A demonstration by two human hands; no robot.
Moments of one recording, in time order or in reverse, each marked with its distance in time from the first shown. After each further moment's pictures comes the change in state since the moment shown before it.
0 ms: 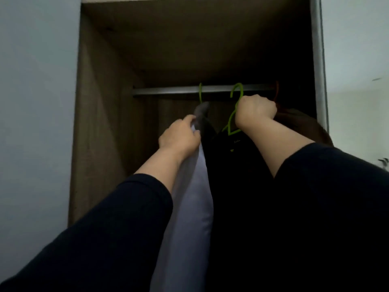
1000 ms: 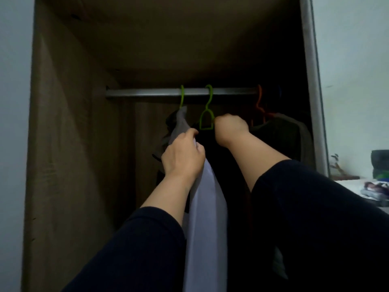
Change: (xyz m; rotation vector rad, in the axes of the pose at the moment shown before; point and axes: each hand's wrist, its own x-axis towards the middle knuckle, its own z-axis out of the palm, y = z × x) left_hand -0.001 0.025 0.059 -0.084 0.218 0.064; right_hand 0.015 -0.003 0.036 -0.058 -0.123 -0.147
